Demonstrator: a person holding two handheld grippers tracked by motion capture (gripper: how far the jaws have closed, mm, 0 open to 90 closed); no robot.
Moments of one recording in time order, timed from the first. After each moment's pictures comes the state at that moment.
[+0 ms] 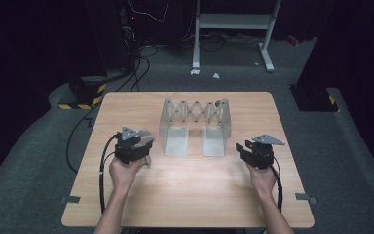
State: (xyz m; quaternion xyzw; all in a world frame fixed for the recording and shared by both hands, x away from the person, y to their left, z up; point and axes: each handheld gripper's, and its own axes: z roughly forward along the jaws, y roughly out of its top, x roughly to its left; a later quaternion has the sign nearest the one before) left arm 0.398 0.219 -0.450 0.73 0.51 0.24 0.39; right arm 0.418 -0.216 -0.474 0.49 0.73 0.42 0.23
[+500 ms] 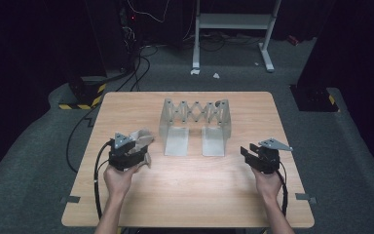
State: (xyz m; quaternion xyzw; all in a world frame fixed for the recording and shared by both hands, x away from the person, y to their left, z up) left arm 0.375 0.229 -0.454 0.71 0.52 0.25 0.40; right arm 0.402 -0.230 -0.474 0.49 0.72 0.43 0.22
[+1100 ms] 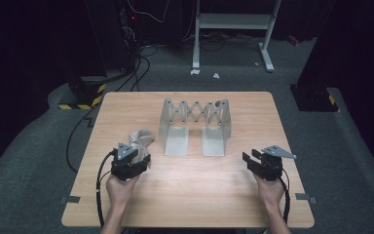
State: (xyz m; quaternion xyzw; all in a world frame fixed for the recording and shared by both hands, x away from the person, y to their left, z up) left arm 0.353 0.216 -0.471 0.73 0.51 0.24 0.39; right arm 0.384 -0.237 -0.481 0.50 0.72 0.43 0.22
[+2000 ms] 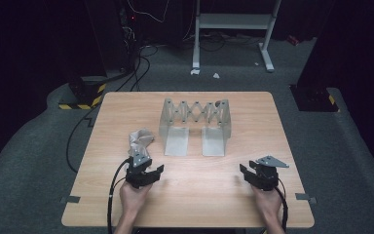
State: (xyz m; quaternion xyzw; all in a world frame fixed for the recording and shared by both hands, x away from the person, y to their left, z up) left arm 0.351 0.184 -0.503 0.75 0.50 0.20 0.39; right arm 0.368 -0.231 -0.512 0.49 0.75 0.39 0.21
